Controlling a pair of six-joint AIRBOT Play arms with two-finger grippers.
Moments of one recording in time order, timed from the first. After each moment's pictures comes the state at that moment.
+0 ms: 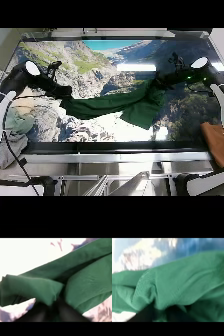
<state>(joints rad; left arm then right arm) -0.05 -1.61 1.40 1.24 -1.21 -1.37 -0.08 -1.74 1.49 -0.84 1.10 1.37</state>
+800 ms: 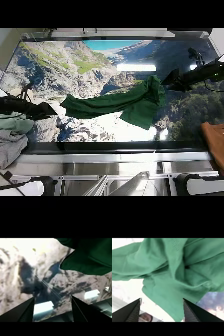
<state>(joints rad) 0.33 -1.48 1.03 1.02 -1.27 -1.10 -0.21 -1.58 1.48 -0.84 1.43 1.32</state>
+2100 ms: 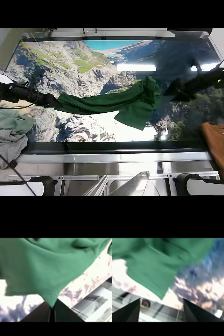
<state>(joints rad) 0.24 -1.54 1.22 0.91 -1.40 -0.92 -0.21 -1.50 1.32 -0.96 1.49 1.39</state>
